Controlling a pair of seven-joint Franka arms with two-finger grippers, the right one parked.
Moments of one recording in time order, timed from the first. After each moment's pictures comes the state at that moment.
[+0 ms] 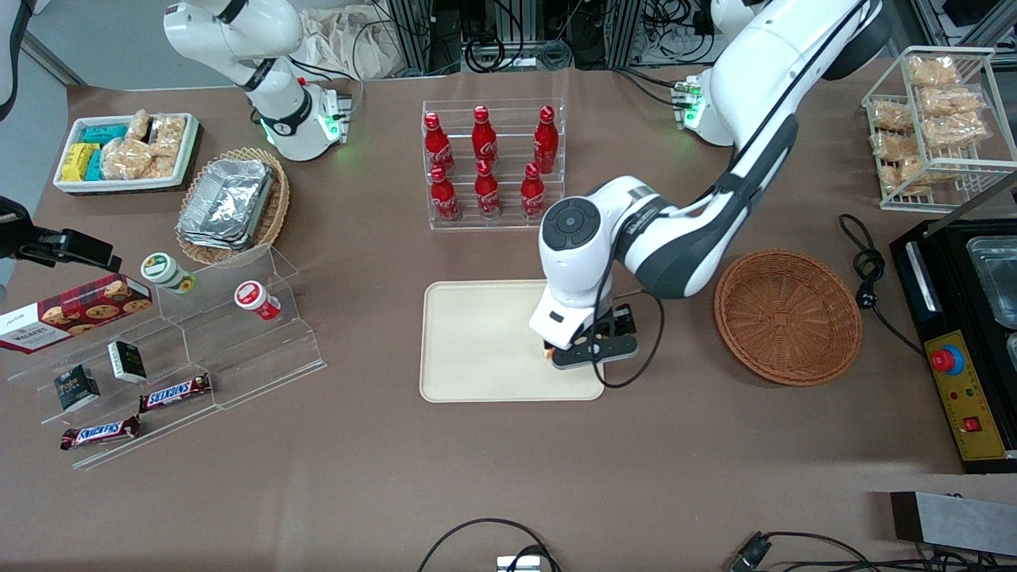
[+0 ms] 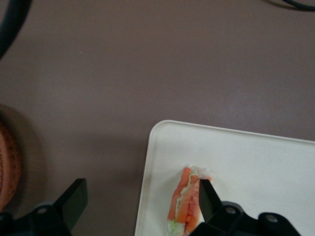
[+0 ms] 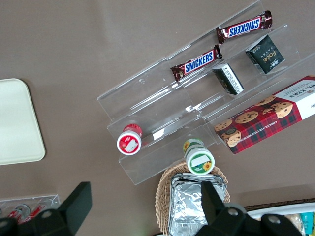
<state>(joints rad) -0.20 0.66 -0.59 -1.37 0.63 1.89 -1.06</state>
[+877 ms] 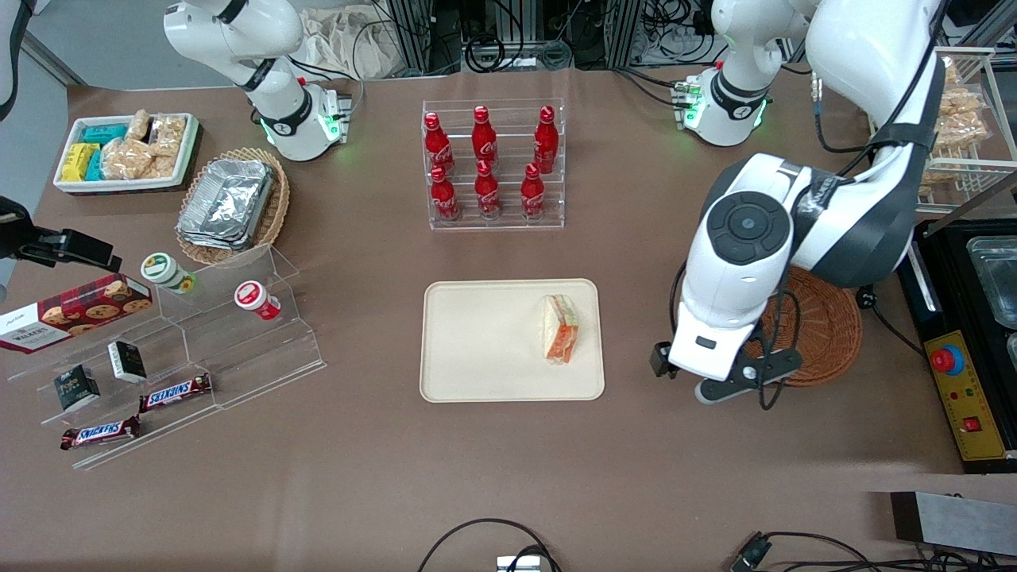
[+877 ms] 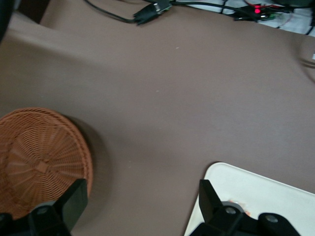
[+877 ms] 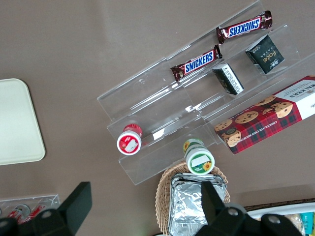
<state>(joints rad) 0.01 0.53 -0.58 -1.30 0.49 1.76 -0.93</state>
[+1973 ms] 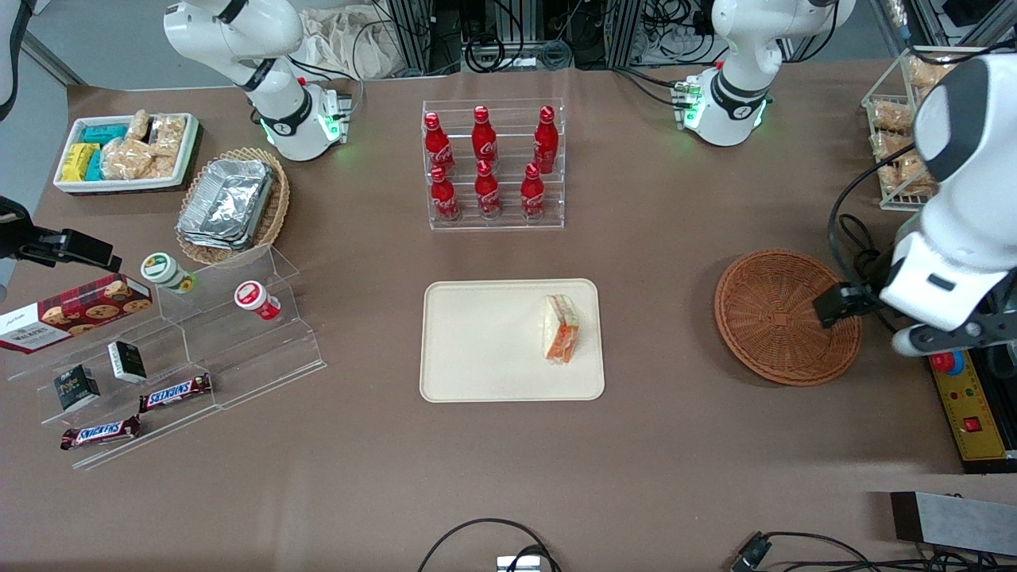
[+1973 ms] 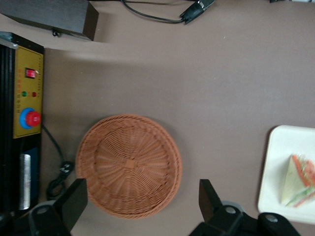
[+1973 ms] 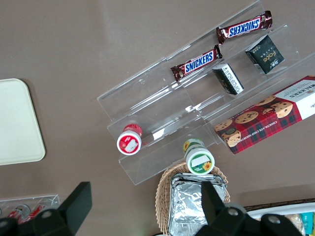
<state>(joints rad) 0.06 0.18 -0.18 -1.47 0.12 1.70 -0.22</state>
